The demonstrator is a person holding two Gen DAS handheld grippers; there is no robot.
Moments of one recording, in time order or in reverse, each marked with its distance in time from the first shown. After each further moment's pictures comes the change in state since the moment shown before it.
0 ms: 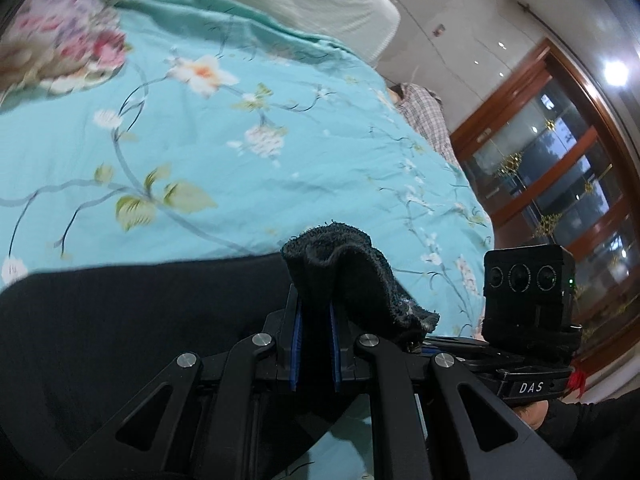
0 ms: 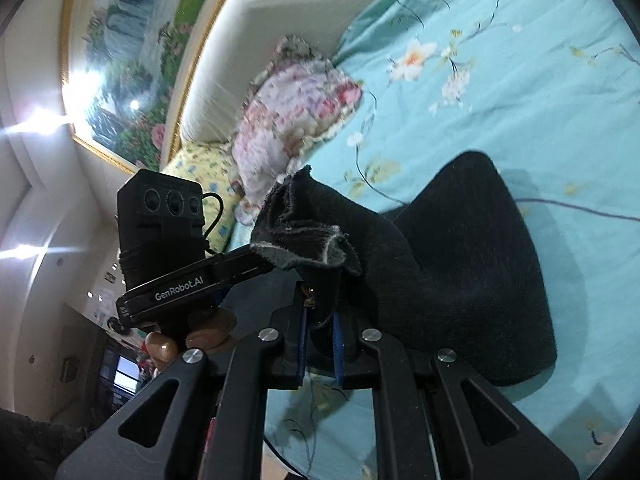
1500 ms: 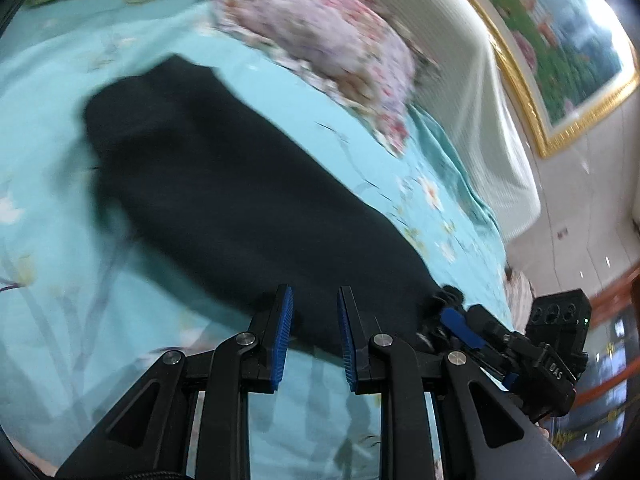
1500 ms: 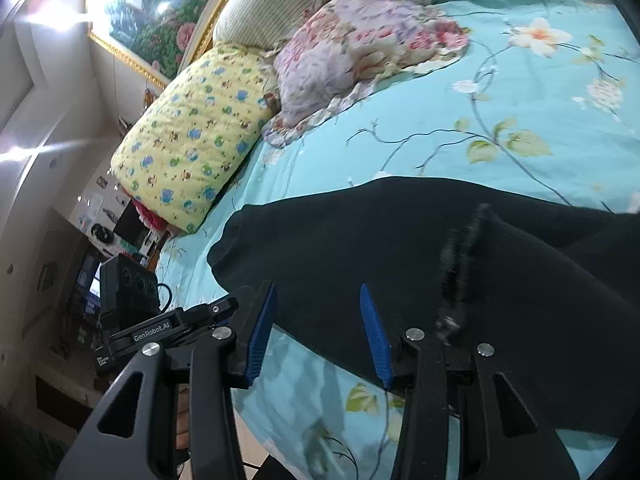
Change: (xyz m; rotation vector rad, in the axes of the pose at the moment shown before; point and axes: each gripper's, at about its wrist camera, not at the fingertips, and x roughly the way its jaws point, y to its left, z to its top) left arm -0.200 0.105 -0.179 -0.657 -0.462 0.324; right arm 0.099 0.090 -0.010 -0.255 0.248 -0.006
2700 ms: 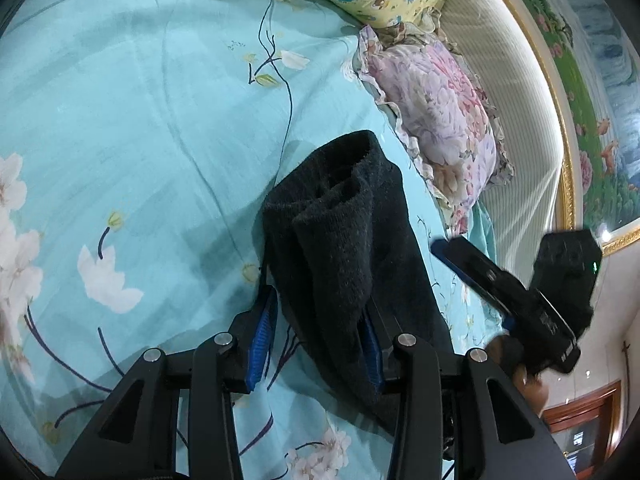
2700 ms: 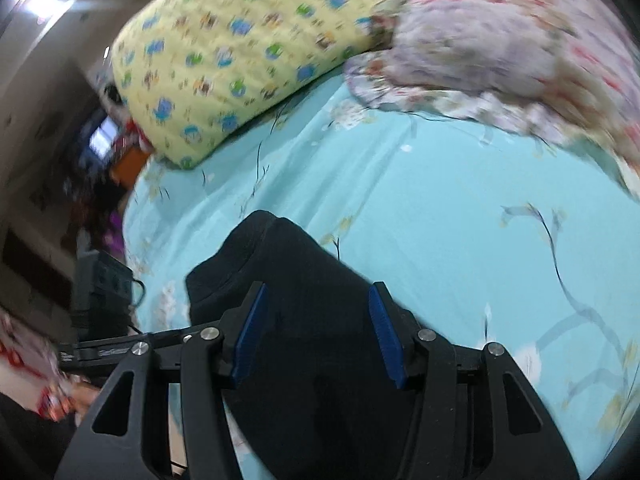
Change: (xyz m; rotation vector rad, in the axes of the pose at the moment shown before) left arm -0.007 0.105 0.050 -0.320 -0.099 0.022; right arm 0.192 0.094 0.102 -0.461 0.330 -0.002
